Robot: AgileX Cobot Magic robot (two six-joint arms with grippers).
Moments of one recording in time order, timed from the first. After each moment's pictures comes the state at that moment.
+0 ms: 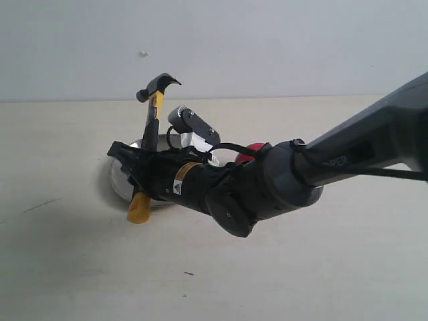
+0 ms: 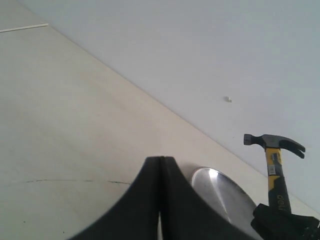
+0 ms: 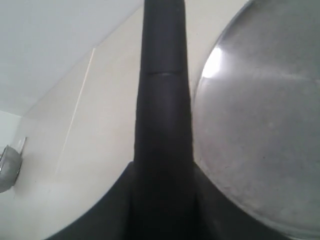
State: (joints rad) left arm 0.09 0.00 0.00 -0.11 0.22 -0.48; right arm 0.67 2.15 -1.12 -0.04 -0.54 1.05
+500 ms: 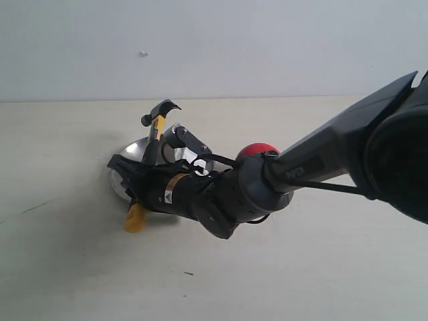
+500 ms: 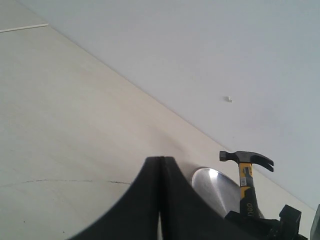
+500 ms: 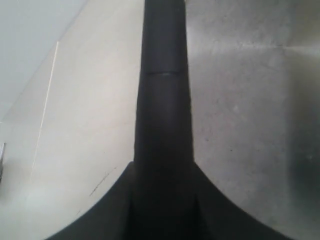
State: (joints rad) left arm 0.09 0.00 0.00 -0.11 0.22 -0.48; right arm 0.67 2.28 -1.24 -0.05 -0.46 1.14
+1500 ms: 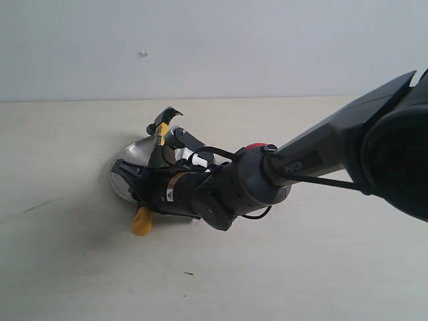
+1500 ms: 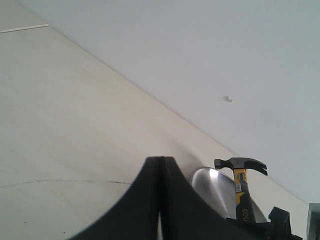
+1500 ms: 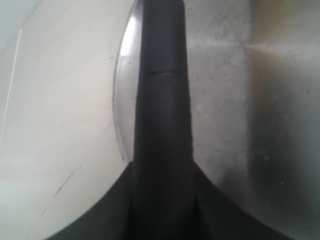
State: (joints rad) left arm 0.09 0.00 0.00 -0.11 0.22 -0.47; right arm 0.66 2.29 -1.28 -0.07 -0.33 1.13
